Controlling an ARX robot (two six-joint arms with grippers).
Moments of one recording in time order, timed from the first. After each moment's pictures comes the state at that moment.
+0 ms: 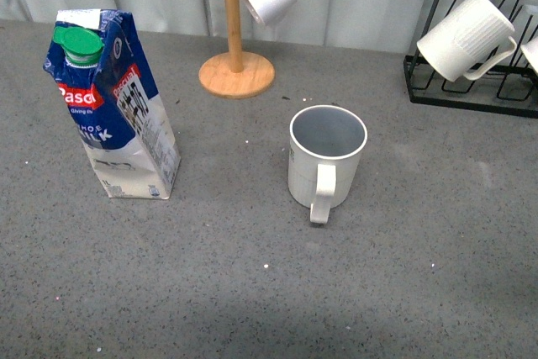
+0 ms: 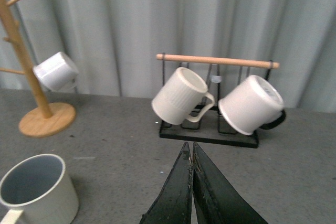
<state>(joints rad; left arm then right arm) 0.00 0.00 0.02 0.00 0.00 0.00 0.02 1.04 0.07 0.95 0.01 0.00</state>
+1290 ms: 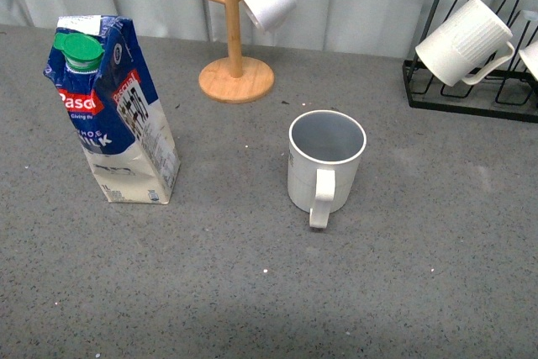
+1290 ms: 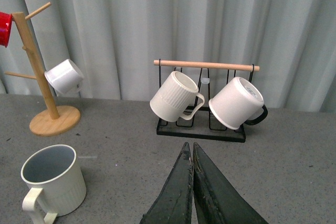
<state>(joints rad) 0.00 0.00 0.02 0.00 0.00 0.00 0.00 0.26 0.00 0.27 0.00 0.00</state>
